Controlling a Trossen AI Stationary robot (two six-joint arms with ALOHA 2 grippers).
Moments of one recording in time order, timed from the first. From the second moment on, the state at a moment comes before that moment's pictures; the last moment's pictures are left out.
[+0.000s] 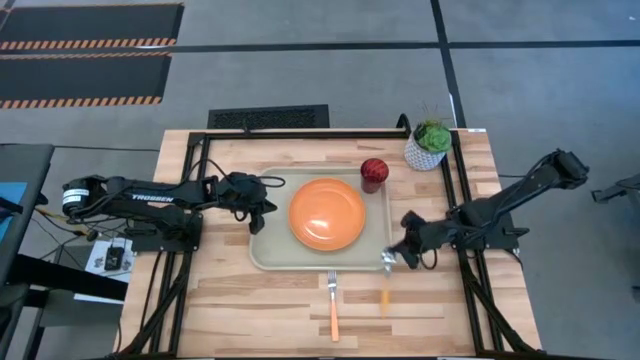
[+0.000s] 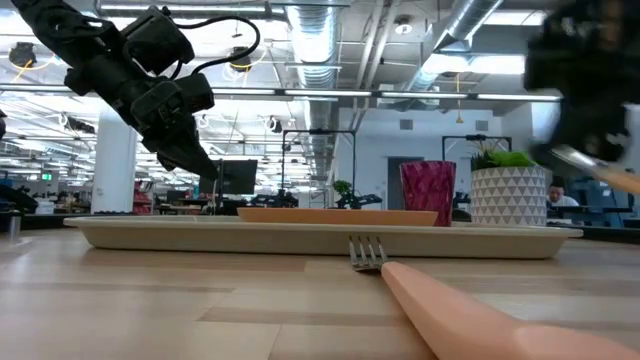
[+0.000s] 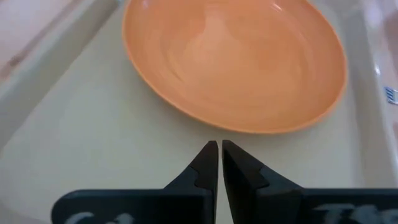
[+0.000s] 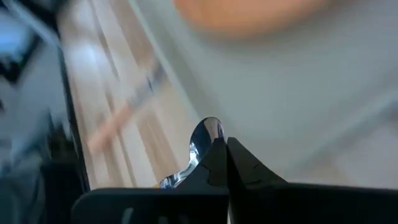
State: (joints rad) left arm 0.25 1.10 0.40 0.01 0.11 -0.14; right arm 0.41 0.90 0.43 -0.26 0.19 1.07
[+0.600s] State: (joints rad) left arm -0.01 1.10 0.57 0.02 -0.38 0.05; right arm 0.09 1.23 0.51 0.58 0.61 0.52
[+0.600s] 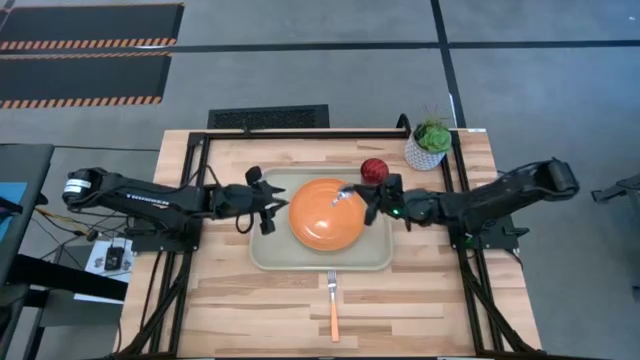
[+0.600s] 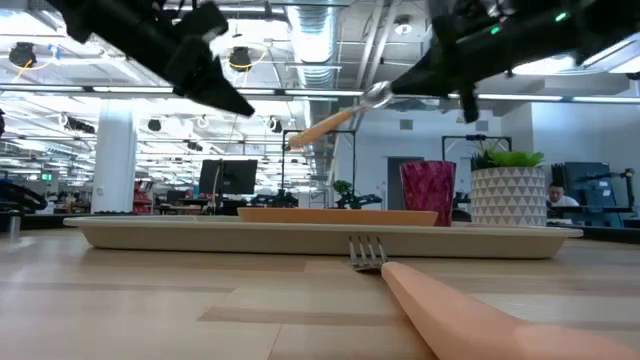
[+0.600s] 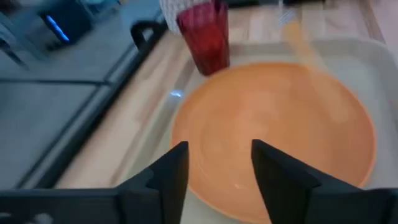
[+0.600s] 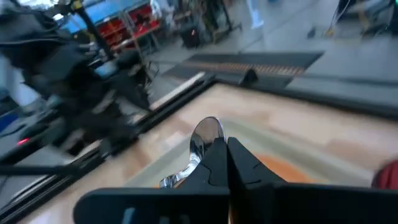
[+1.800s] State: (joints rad) left arm -0.09 1.45 0.97 -0.31 -0.91 -0.12; right arm -0.02 1.64 0.82 0.91 0.63 0.26
